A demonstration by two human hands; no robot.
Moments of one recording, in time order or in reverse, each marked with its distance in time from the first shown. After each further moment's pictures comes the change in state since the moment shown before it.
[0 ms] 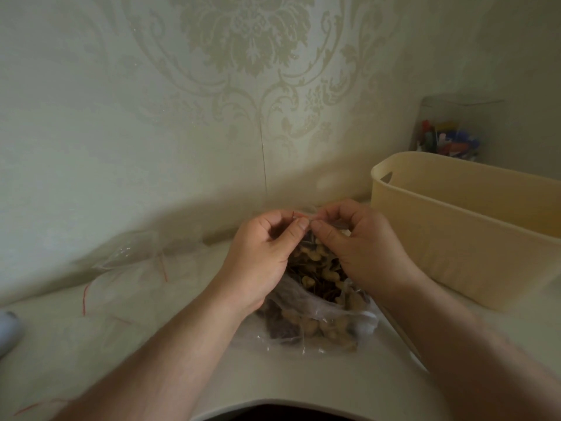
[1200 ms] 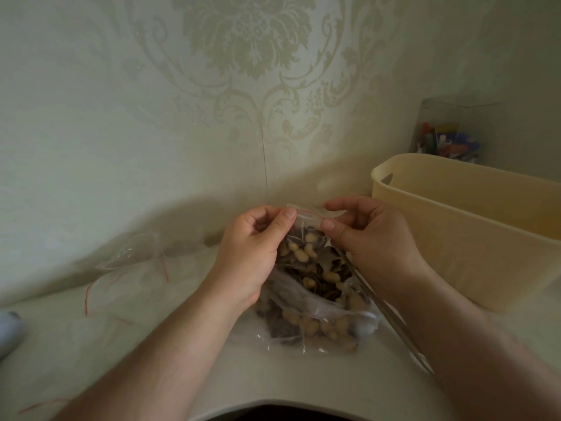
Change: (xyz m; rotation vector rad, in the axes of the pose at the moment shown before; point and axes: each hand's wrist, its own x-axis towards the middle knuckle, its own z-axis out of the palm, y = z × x) left_hand 0.004 0.006 -0.004 -0.077 0.148 -0.034; right_hand -0.001 -0.004 -0.007 0.211 0.056 0.117
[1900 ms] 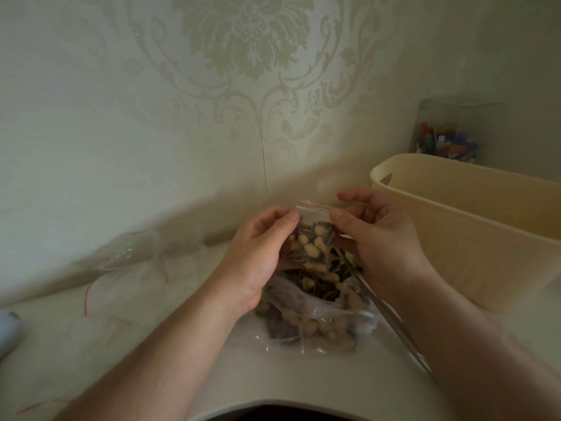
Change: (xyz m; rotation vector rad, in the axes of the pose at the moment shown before) left_hand -0.003 0.002 0.002 -0.022 -0.112 -0.162; right_hand 0.005 0.004 0.001 0.288 0.045 0.030
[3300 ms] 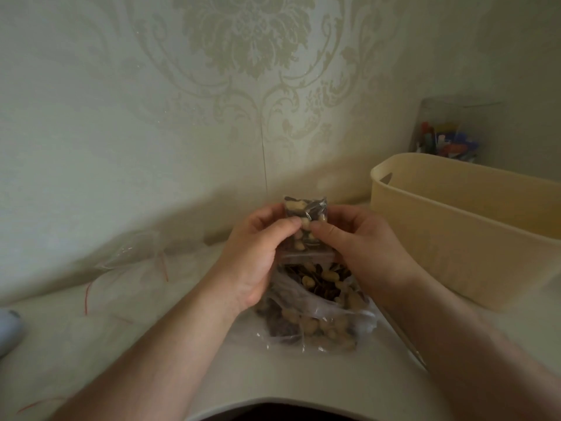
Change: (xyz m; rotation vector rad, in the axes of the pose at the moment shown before) left_hand 0.004 -0.003 -0.006 -0.095 -0.089 0.027; right_hand -0.002 0.007 0.002 -0.180 -0.210 0.050
